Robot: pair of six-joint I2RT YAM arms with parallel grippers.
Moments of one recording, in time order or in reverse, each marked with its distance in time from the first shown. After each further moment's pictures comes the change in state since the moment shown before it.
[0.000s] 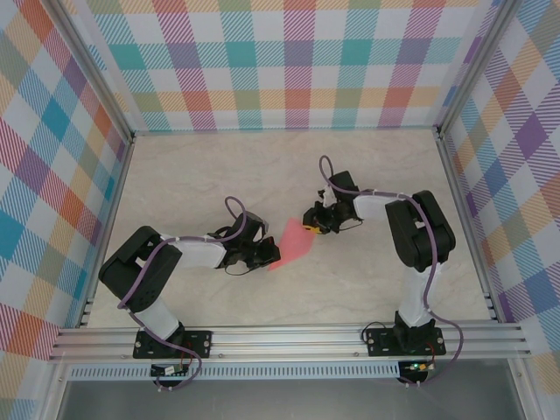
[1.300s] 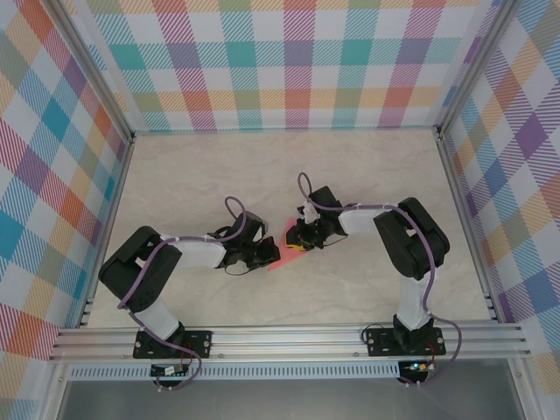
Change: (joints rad) left arm 0.000 -0.002 0.004 -0.005 0.003 0.000; right arm 0.196 -0.032 -0.099 0.099 -0.049 0.055
